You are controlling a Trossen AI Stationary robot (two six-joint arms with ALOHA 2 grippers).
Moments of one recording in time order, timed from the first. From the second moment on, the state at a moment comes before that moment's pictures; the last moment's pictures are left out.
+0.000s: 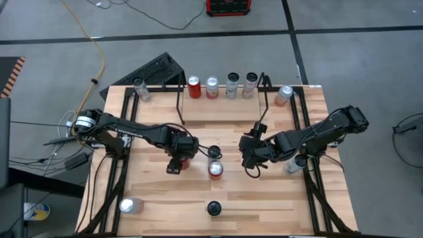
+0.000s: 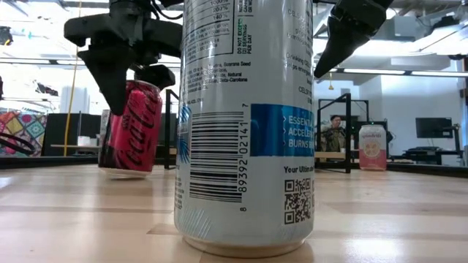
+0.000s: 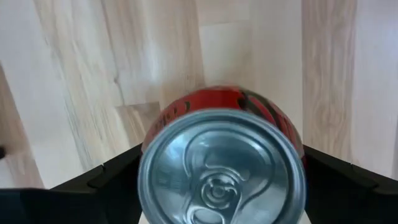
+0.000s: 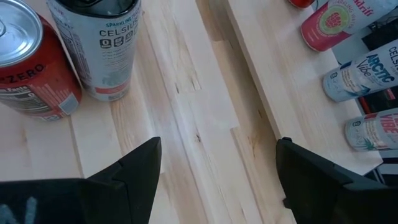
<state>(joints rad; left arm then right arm) -0.09 1.59 1.16 -0.88 0.00 -0.01 0.31 1.45 1.15 -0.83 0.65 0.39</state>
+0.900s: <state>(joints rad) -0.09 1.59 1.35 -1.04 0.02 -0.33 0.30 1.45 1.15 -0.83 0.65 0.39</state>
